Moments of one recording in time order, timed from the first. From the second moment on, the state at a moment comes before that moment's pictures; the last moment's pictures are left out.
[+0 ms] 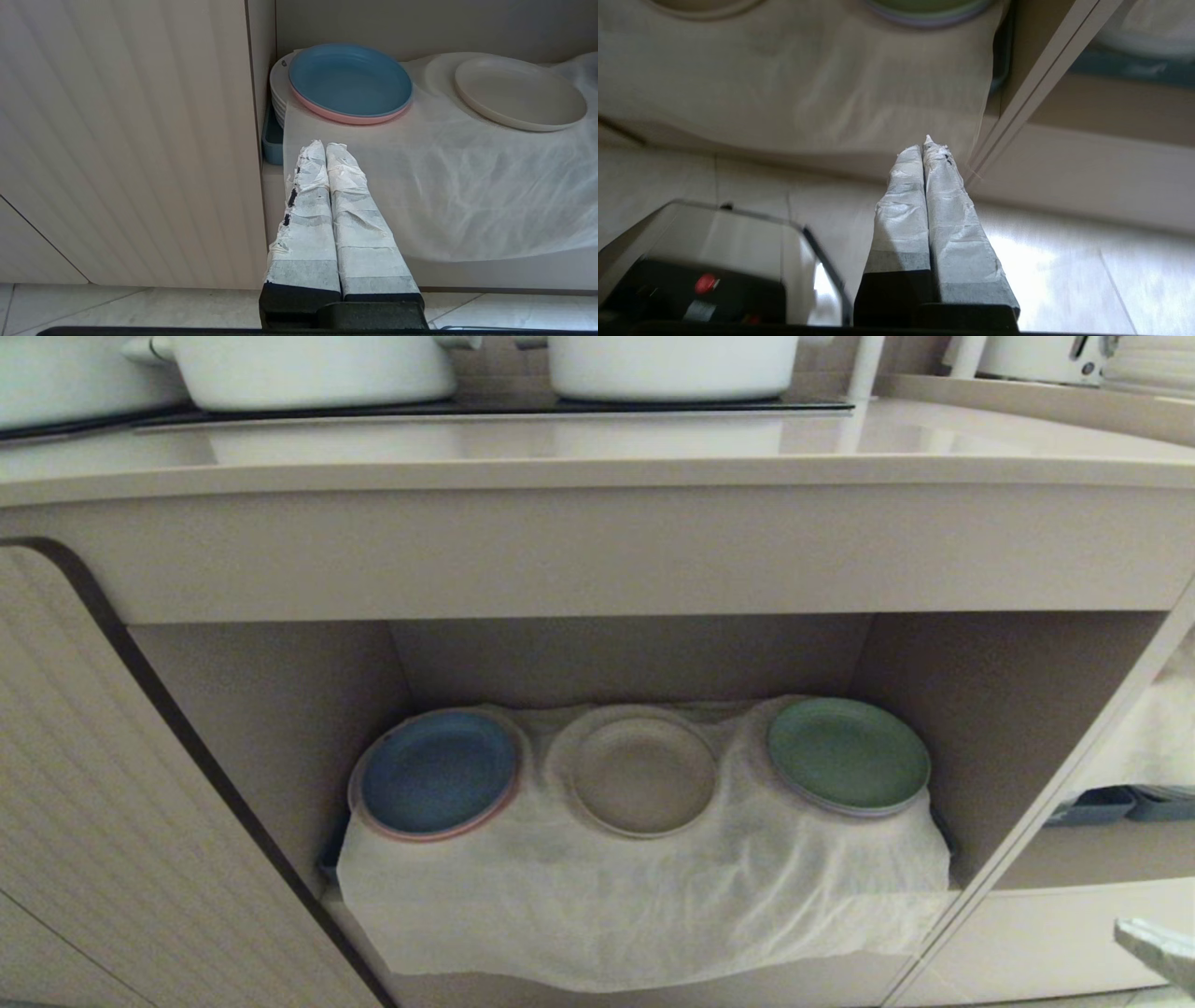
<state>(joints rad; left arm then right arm) 0.00 0.00 0.00 0.00 0.00 -0.05 0.01 0.81 -0.24 -0.11 0.14 -0.08</state>
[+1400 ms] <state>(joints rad) 0.00 0.00 0.00 0.00 0.00 -0.05 0.00 0.00 0.00 0.00 0.00 -0.08</state>
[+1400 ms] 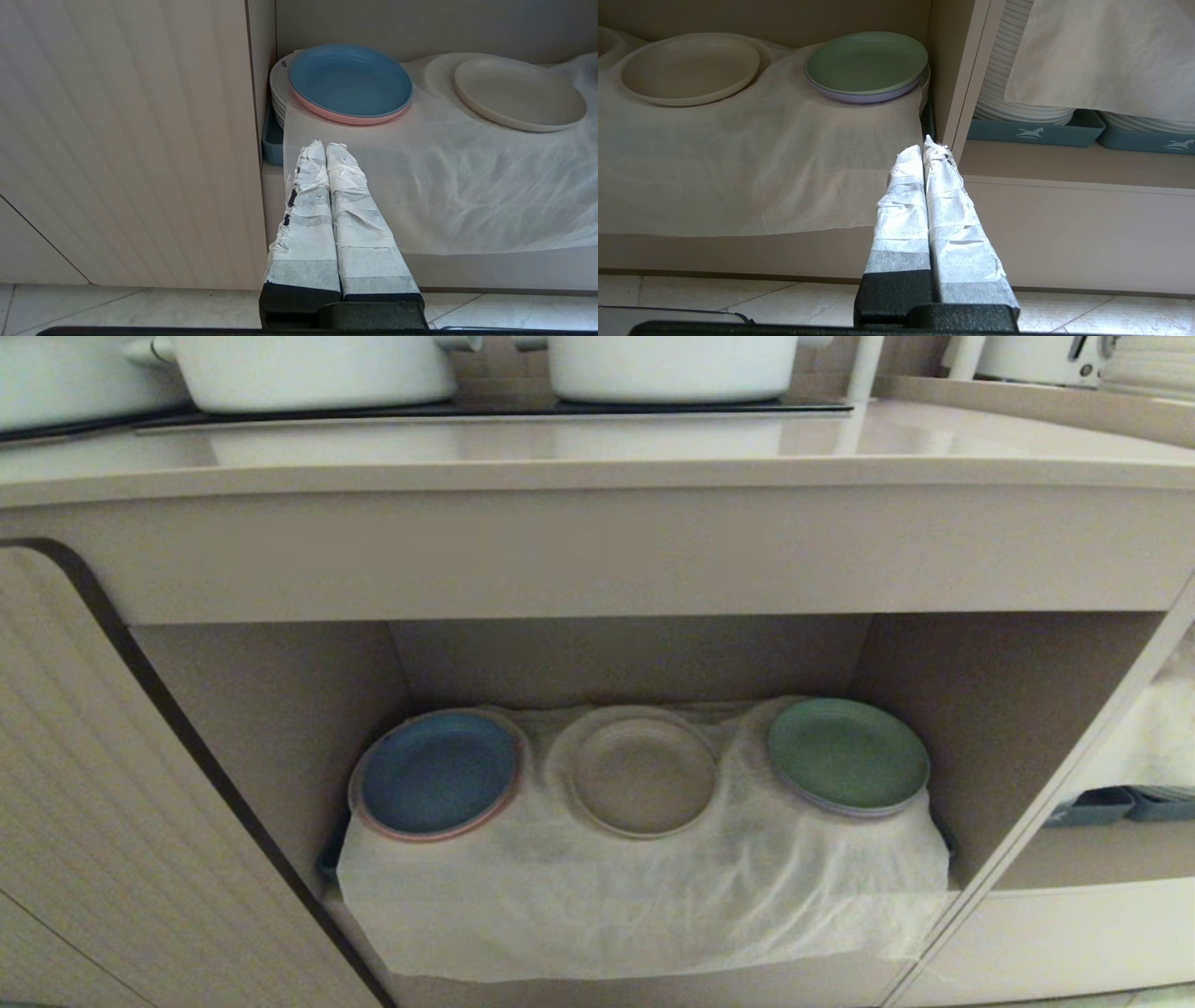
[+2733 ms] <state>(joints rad) 0.00 0.00 0.00 0.00 0.00 -0.05 0.00 0.00 0.00 0.00 0.00 -0.07</state>
